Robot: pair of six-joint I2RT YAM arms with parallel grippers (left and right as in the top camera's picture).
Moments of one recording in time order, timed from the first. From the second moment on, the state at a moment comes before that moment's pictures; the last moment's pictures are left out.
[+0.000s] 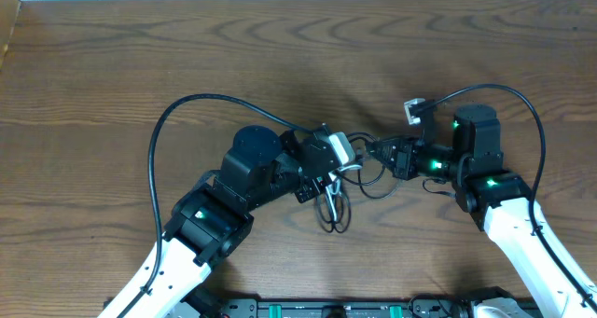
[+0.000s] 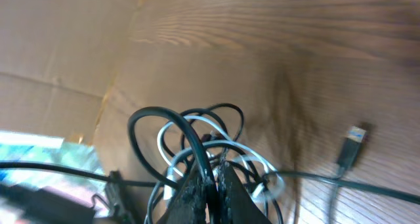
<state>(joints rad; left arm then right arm) -0.65 1.05 0.89 -0.26 0.34 0.38 0.20 1.24 0.69 -0.15 -0.80 0.44</state>
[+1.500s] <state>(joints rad) -0.38 1.05 0.89 -0.54 -0.51 0.29 -0.29 1.24 0.69 -0.44 -0.29 0.39</state>
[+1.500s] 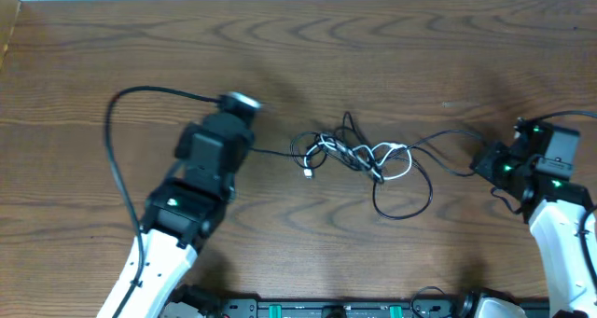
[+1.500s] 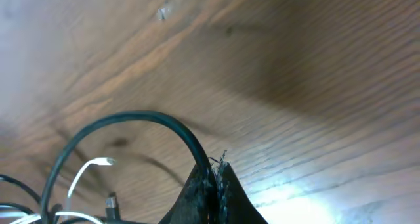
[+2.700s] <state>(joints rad) 0.40 1.05 0.89 -0.58 -0.53 0.01 -0.58 1.23 0.69 -0.42 -0.33 0.35</state>
